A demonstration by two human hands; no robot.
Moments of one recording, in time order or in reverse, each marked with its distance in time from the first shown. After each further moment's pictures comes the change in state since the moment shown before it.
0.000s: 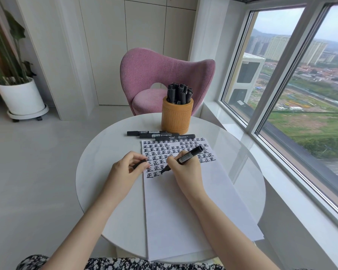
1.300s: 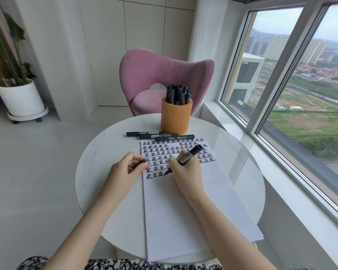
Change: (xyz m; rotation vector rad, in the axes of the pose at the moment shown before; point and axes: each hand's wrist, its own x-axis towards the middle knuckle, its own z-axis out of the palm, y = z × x) left_hand 0.001 -0.003 0.000 -0.015 0.008 0.021; right_hand 0.000 0.002 -0.001 0.015 0.010 0.012
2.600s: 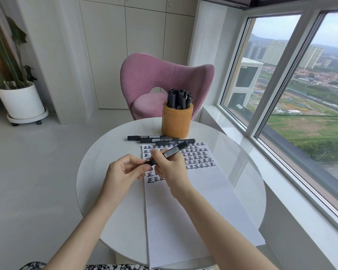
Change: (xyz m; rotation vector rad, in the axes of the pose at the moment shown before) left_hand -0.001 0.016 -0.004 -0.346 0.020 0.000; right_hand 0.005 -0.026 0.026 0.370 -0.268 0.081
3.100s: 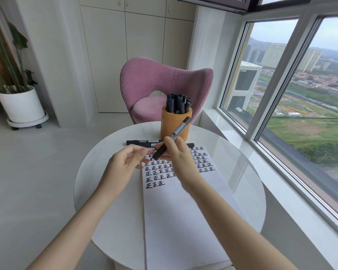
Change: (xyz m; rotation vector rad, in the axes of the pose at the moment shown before) left_hand 0.020 0.026 0.004 0.163 -0.063 0.080; right_hand 0.017 -0.026 -0.015 -0.145 0.021 -0.056
